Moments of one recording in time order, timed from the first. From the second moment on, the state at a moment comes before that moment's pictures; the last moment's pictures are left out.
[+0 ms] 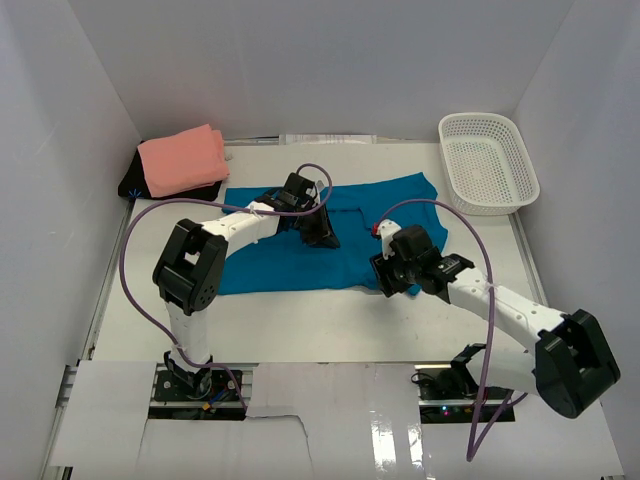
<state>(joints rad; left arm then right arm) -0.57 1.93 1.35 -0.34 0.41 -0.72 0.63 1.16 0.67 -0.38 -0.06 0.01</state>
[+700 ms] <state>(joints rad) -0.57 1.93 1.35 -0.35 0.41 -0.71 0.63 1.37 0.76 -0.39 -0.10 -0.03</state>
